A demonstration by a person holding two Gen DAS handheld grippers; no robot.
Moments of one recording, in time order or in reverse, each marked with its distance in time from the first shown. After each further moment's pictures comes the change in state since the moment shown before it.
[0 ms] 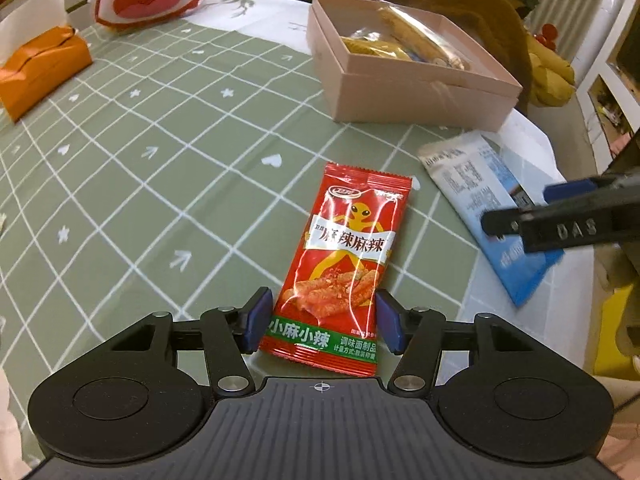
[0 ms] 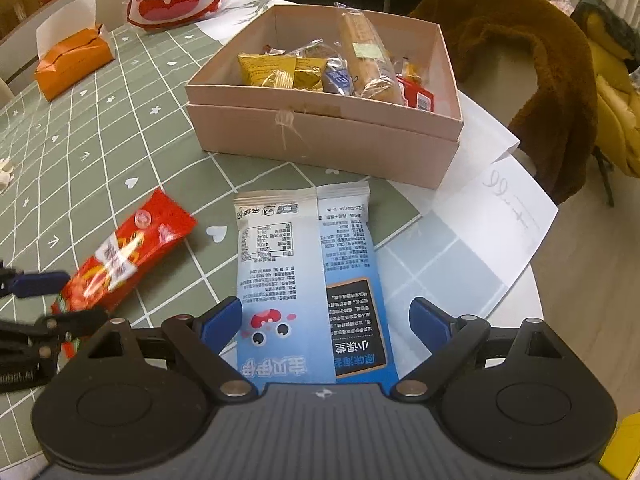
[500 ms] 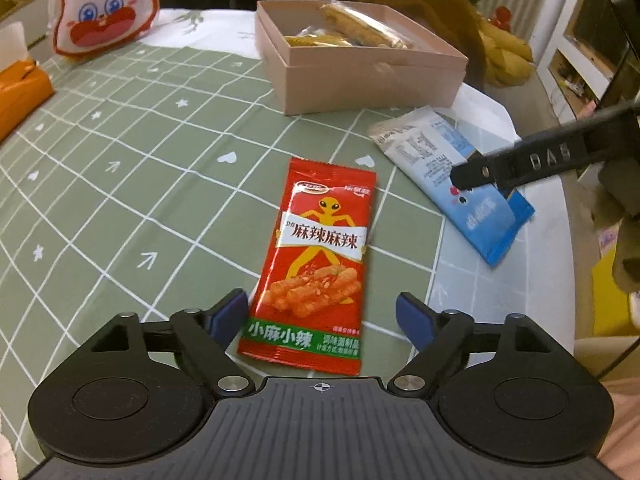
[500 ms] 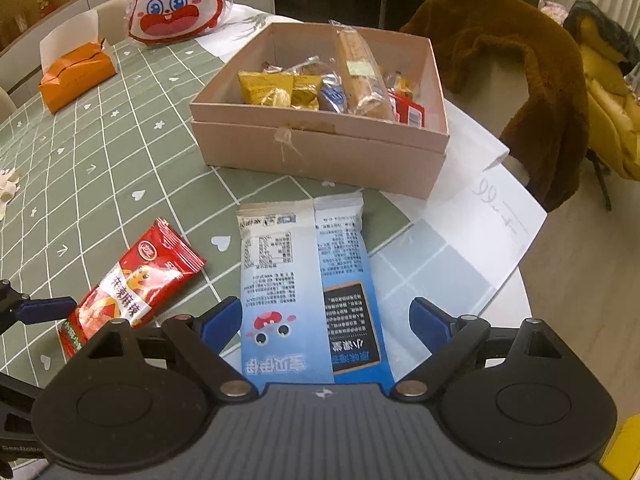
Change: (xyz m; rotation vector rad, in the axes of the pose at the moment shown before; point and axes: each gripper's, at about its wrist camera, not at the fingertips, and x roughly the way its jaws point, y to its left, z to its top) left arm 0.002 -0.012 -0.015 0.120 -0.032 -0.065; right arm -0.012 -0.005 -0.003 0.019 -0.027 -0.002
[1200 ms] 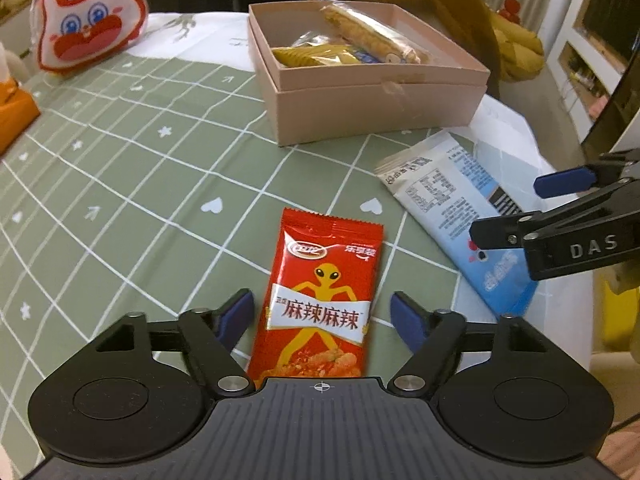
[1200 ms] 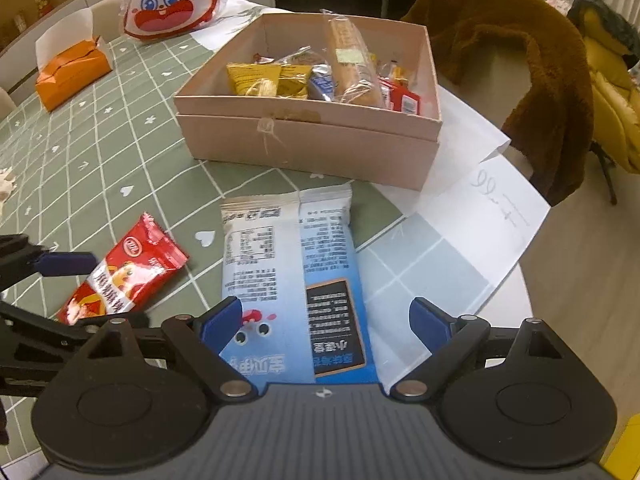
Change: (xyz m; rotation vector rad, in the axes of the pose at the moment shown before) left arm 0.028 -0.010 0.041 0.031 0.021 0.058; right arm 0.007 -0.010 0.000 -0.004 0.006 0.036
